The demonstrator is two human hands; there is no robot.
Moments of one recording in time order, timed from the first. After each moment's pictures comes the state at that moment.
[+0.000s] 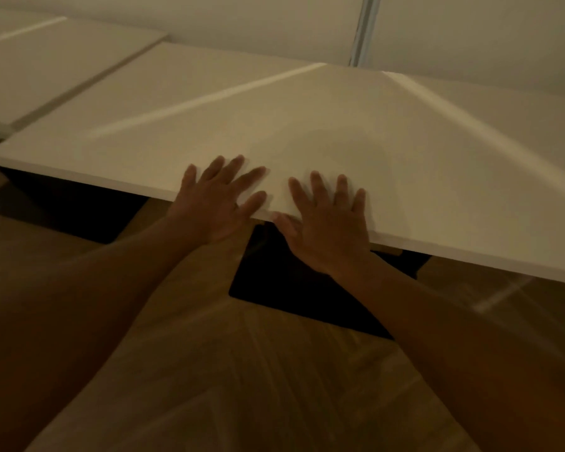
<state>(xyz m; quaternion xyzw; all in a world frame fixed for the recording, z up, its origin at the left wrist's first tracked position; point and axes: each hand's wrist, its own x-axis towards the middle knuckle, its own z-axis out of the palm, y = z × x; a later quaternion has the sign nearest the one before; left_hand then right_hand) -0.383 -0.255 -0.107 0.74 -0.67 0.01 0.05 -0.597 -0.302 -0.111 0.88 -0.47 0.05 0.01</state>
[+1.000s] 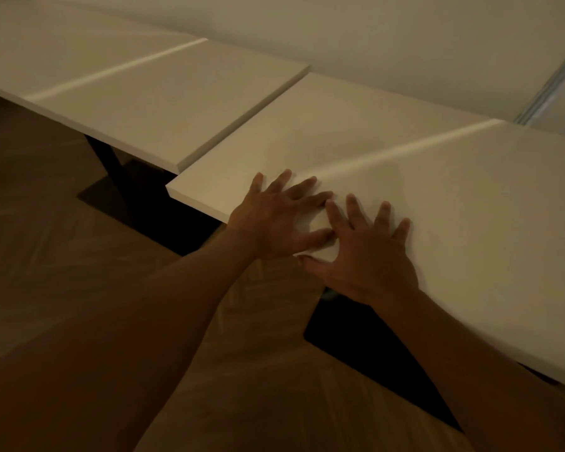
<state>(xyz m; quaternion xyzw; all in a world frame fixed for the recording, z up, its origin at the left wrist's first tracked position) -0.130 -0.269 -0.104 0.72 -0.69 0.03 0.04 -0.316 -0.320 -0.104 0.92 -0.40 0.02 0.00</state>
